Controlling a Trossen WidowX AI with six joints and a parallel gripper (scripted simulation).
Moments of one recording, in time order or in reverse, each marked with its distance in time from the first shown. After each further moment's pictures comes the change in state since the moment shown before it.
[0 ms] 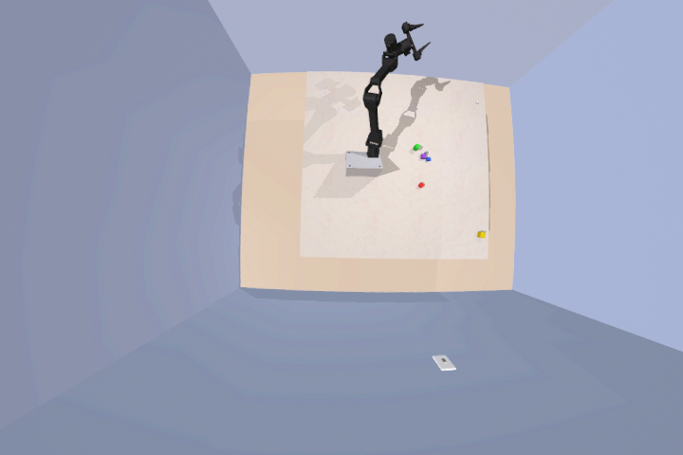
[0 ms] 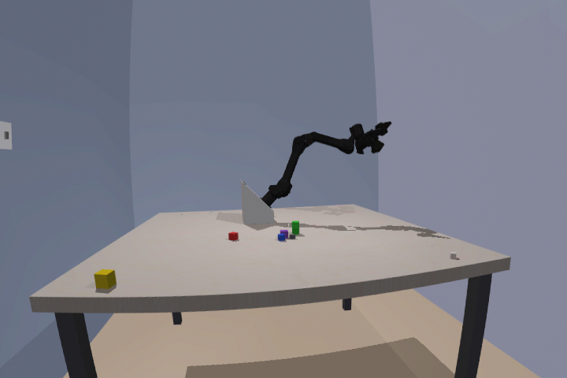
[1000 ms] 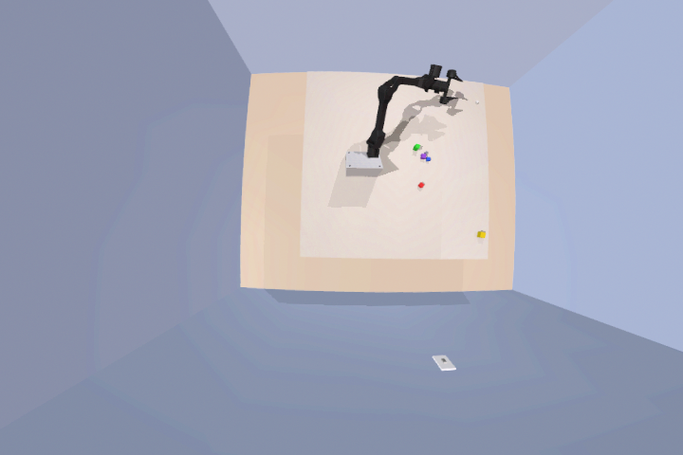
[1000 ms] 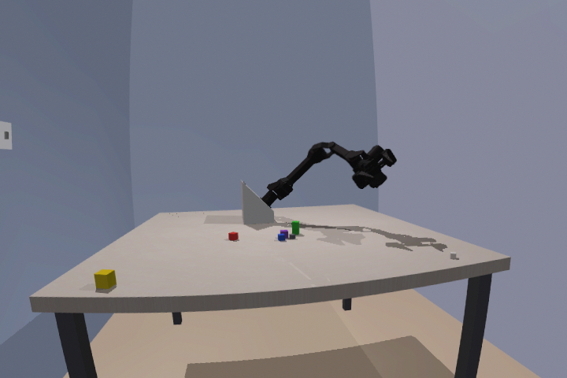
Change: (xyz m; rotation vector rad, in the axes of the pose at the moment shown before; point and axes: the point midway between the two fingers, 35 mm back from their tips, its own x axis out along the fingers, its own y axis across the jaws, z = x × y) arm 0.101 0.322 0.115 0.076 -0.213 0.595
